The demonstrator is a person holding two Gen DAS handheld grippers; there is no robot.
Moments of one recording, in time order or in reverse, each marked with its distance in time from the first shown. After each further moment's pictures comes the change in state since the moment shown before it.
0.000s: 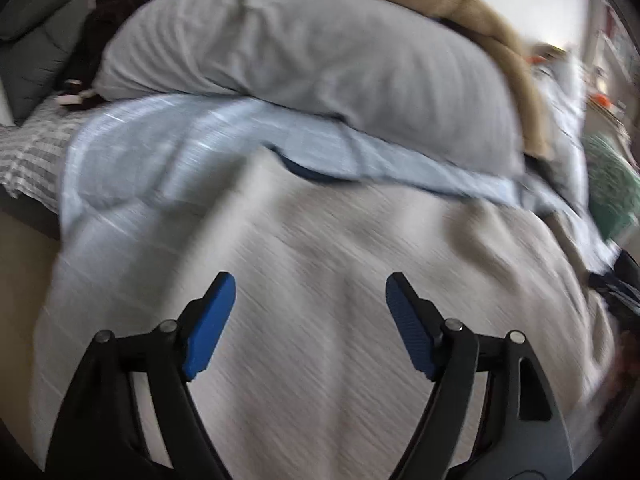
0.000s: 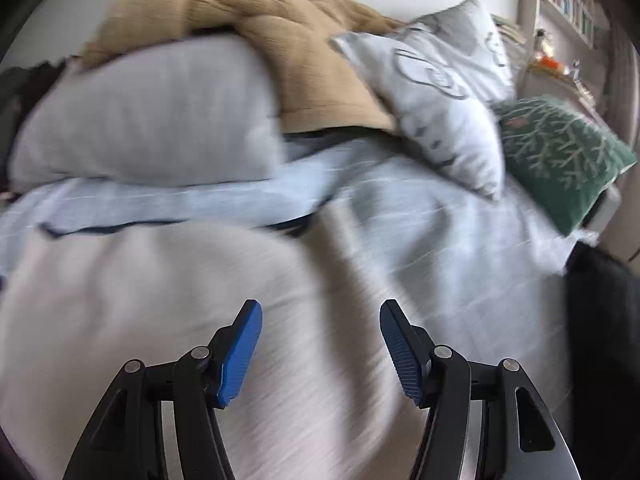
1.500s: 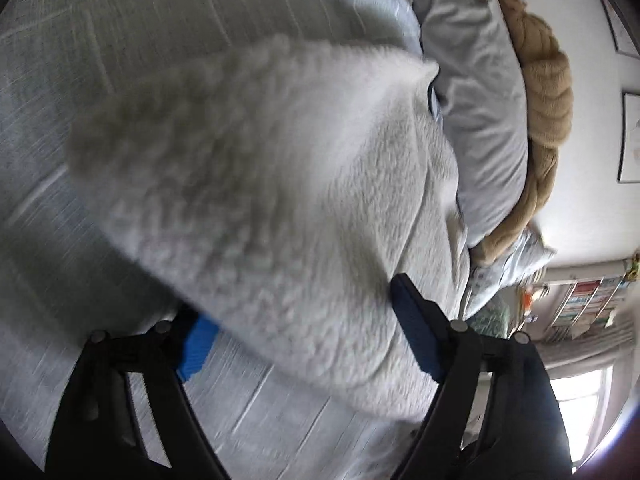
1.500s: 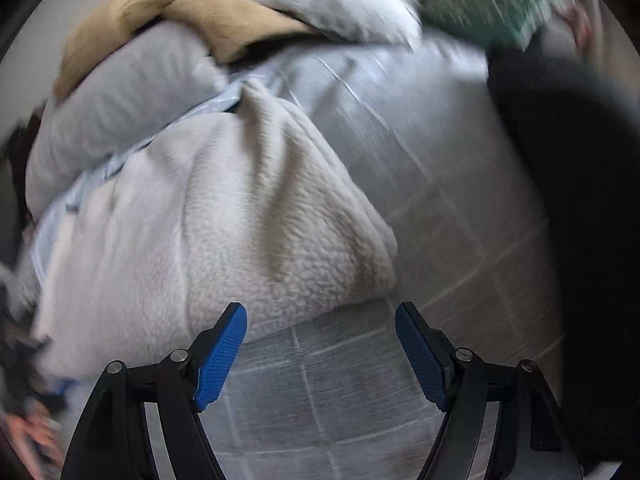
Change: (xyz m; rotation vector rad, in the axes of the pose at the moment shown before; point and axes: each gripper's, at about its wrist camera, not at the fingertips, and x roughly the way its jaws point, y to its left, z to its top) left arm 0.001 0.110 -0.140 -0.923 0.209 -0.366; right arm -0.048 -0.117 -0.124 0.443 0.257 0.102
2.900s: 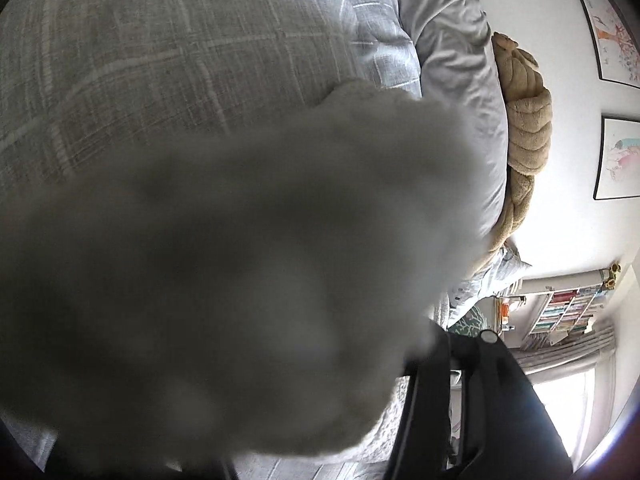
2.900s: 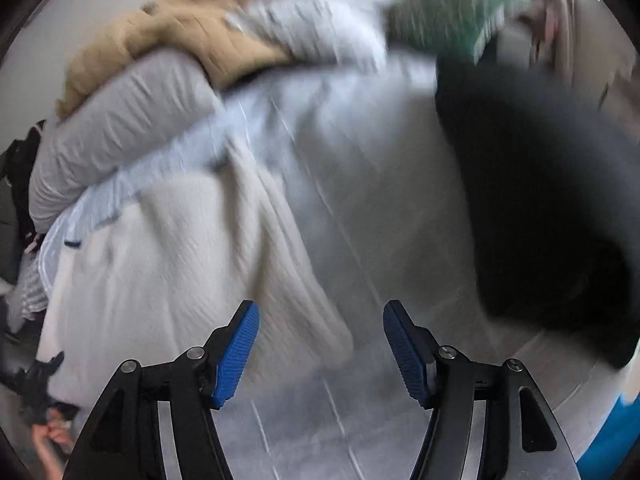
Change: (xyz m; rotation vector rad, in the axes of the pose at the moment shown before) left arm -0.040 0.050 0.030 -0.026 -0.028 -0.086; right arm -0.104 0.051 -0.047 -0.119 -0.205 -0.094
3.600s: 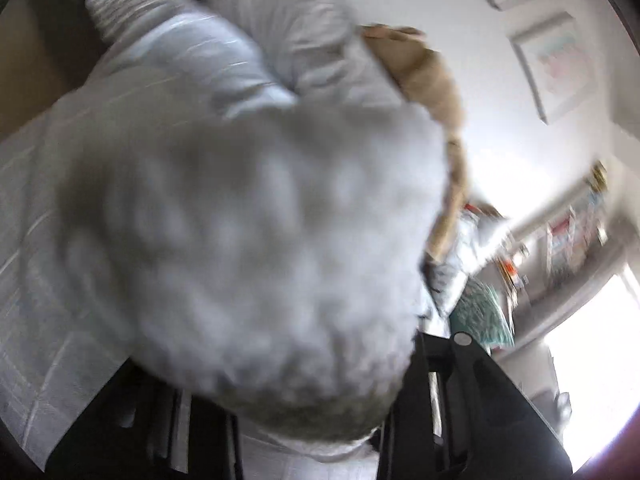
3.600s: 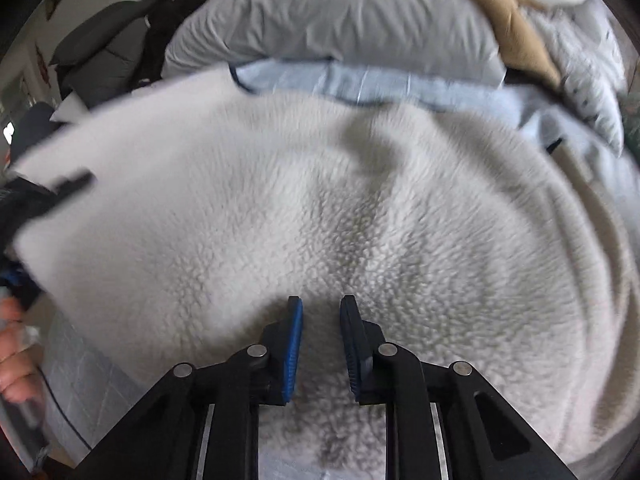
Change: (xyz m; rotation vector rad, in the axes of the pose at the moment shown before) left arm -0.057 -0.112 -0.045 0.433 -0.182 -0.089; right arm 0.103 0.231 -0.075 -0.459 0.189 0.308
